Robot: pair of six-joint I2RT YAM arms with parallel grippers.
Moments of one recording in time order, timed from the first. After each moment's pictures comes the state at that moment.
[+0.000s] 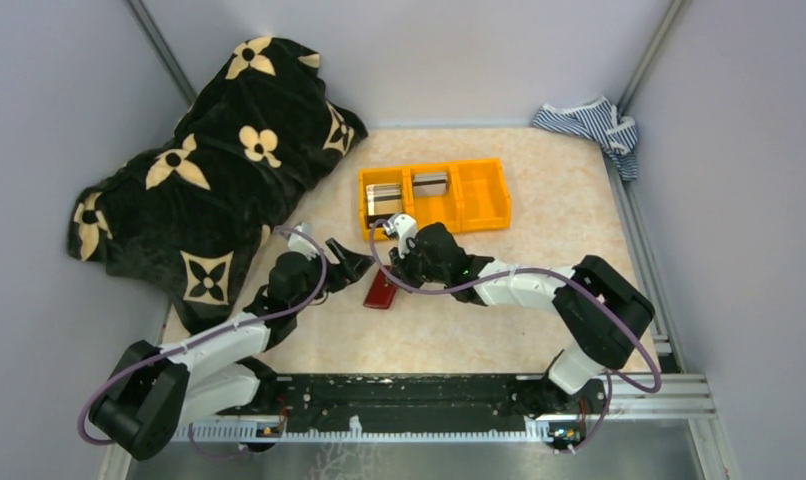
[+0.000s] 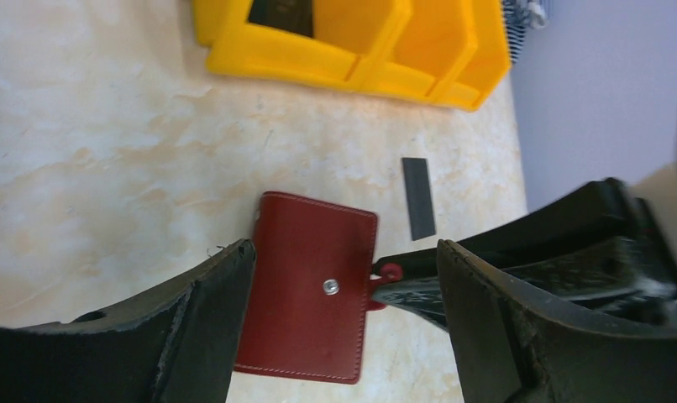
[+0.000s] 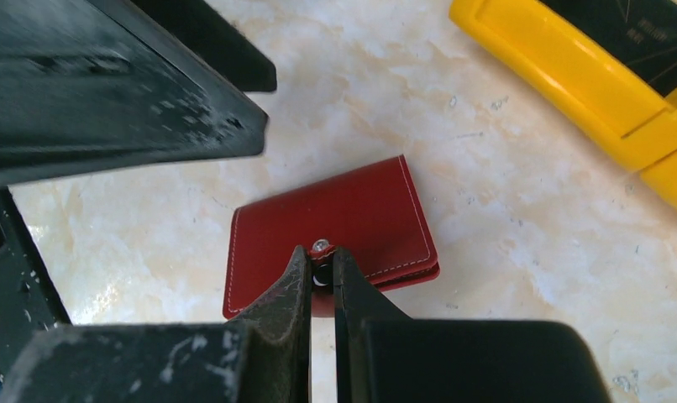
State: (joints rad) left arm -0.55 1.08 0.26 0.49 0.02 -0.90; right arm 0.87 1.57 0.80 0.23 -0.19 0.12
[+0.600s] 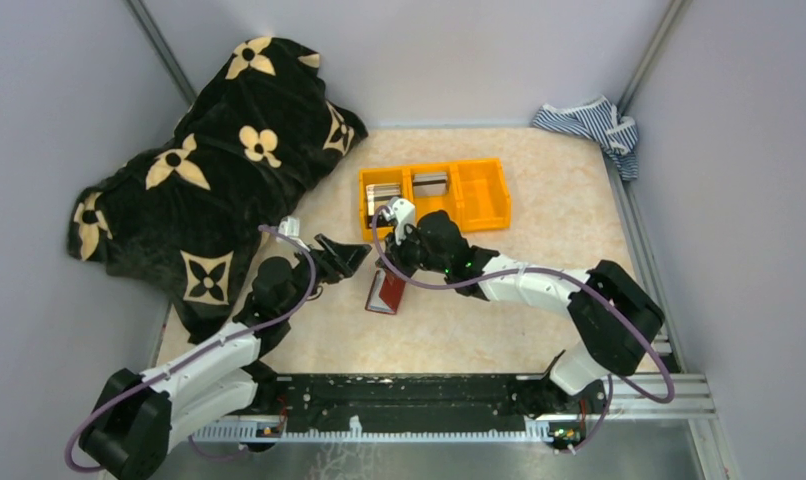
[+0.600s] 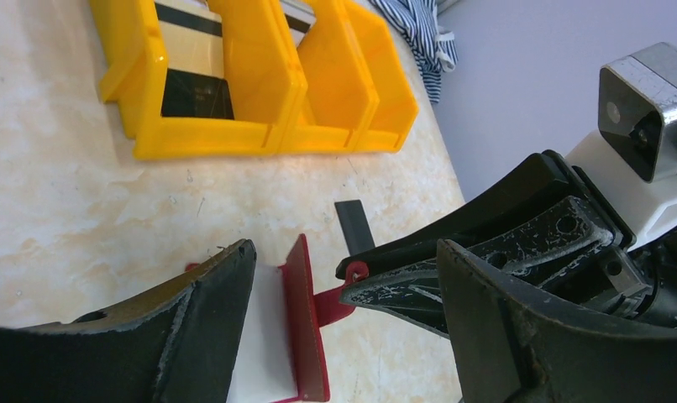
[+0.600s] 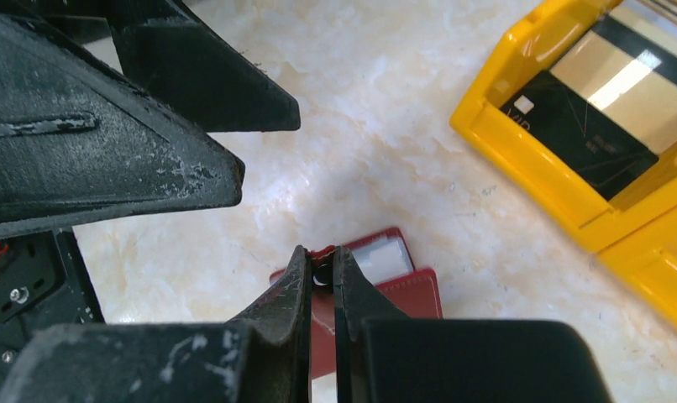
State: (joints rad) left arm -0.55 0.94 0.25 0.59 0.04 -0.86; right arm 0.86 1.52 0.85 0.25 -0.21 0.13
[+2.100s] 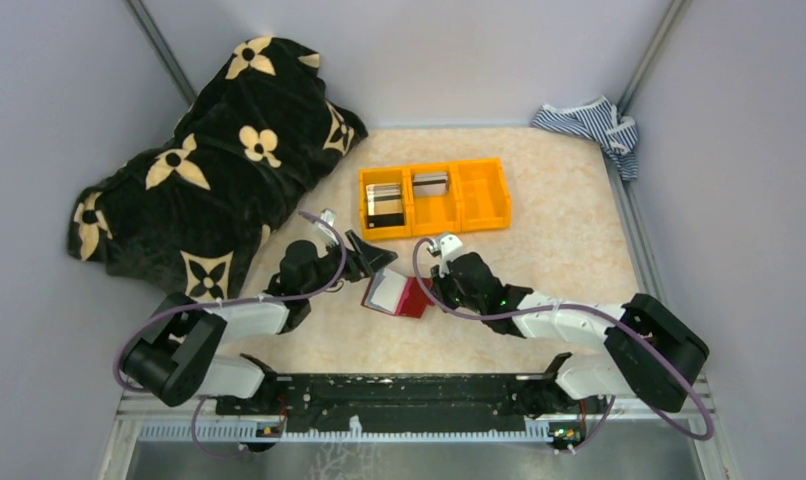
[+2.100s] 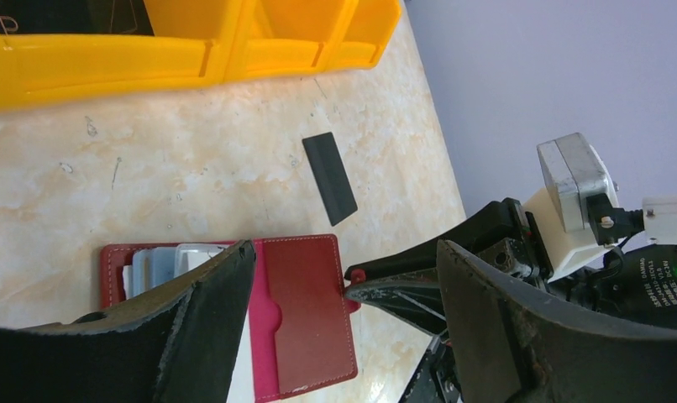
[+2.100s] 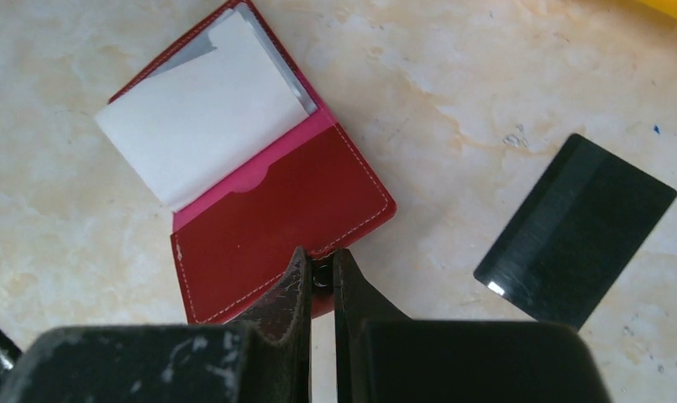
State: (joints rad) left arm -0.55 1.34 0.33 0.84 0.29 -0.91; right arm 0.86 1.27 0.47 0.20 0.07 0.24
